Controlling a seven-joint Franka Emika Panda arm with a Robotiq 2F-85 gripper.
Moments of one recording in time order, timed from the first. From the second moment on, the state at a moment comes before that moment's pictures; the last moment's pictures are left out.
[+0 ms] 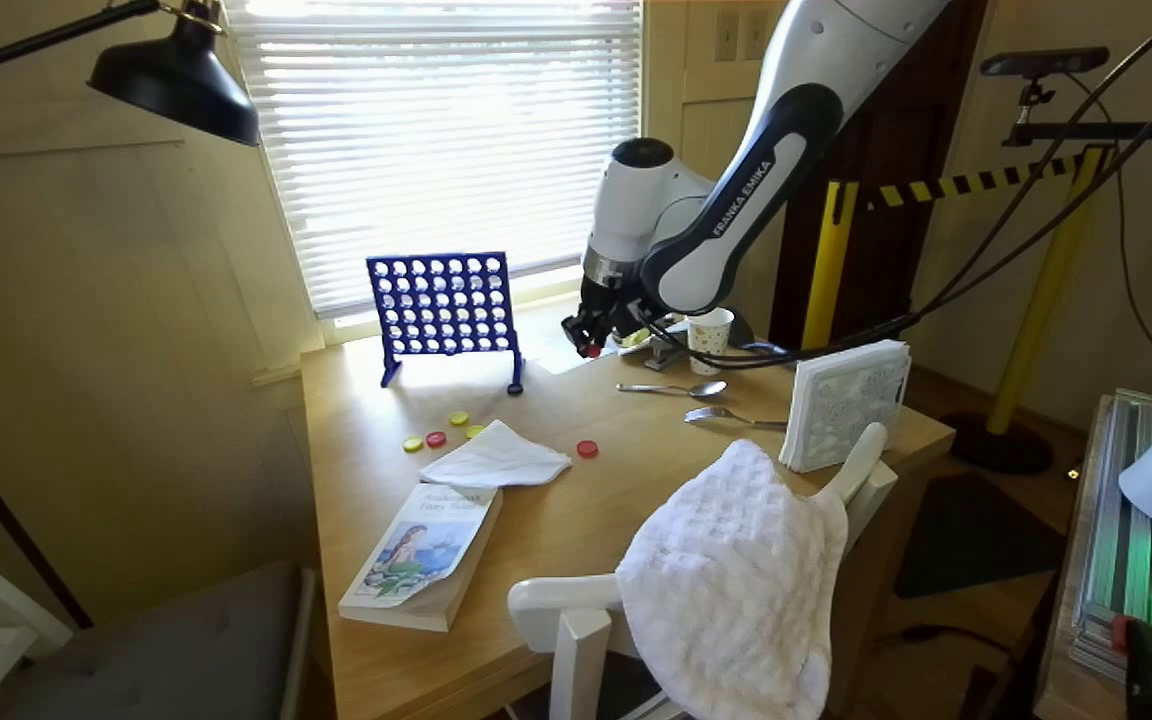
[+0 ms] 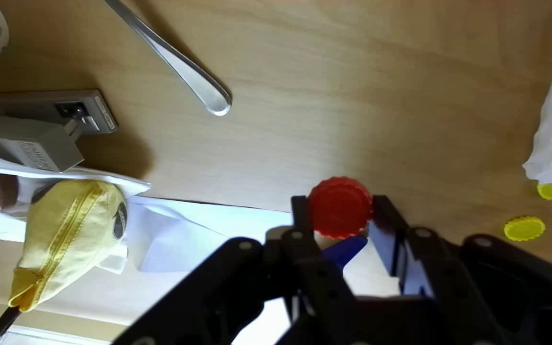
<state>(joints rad) 0.66 0.72 -0.43 -1.86 -0.18 2.91 0.64</state>
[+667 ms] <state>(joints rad) 0.65 0.59 -0.71 -2.08 -0.18 2.90 0.82</state>
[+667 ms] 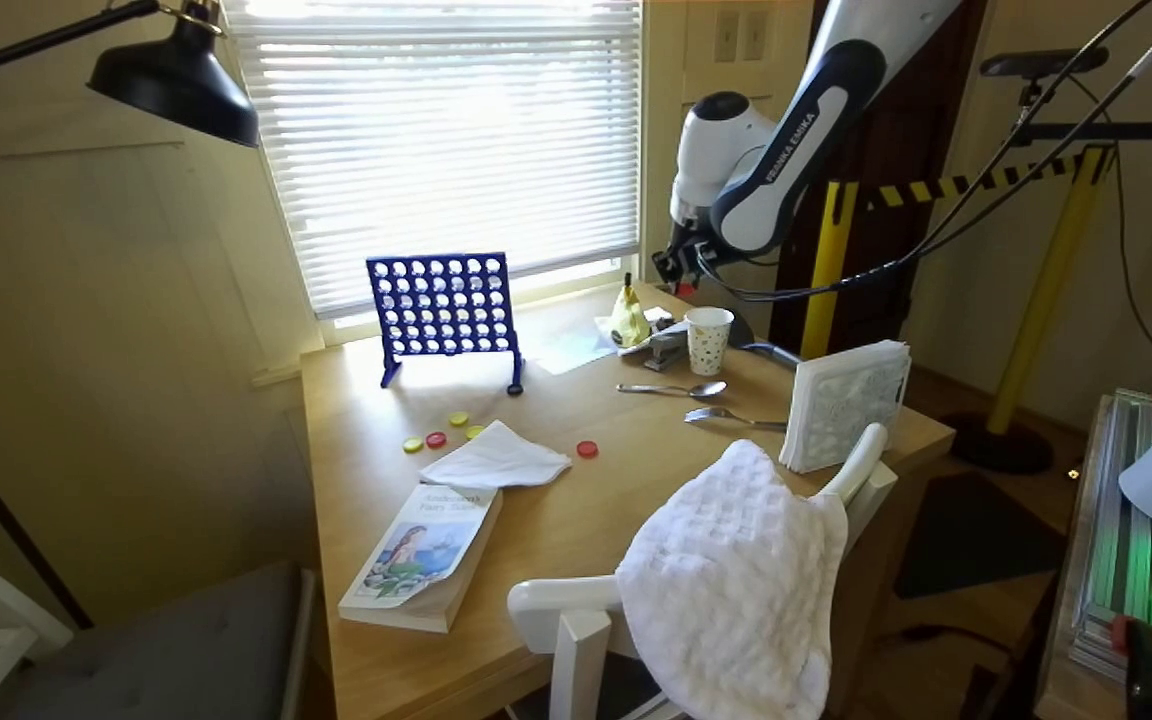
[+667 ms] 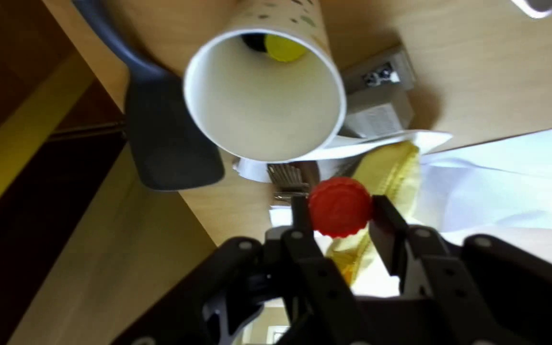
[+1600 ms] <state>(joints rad) 0.63 0.53 -0.70 -2.21 -0.18 2.94 0.90</state>
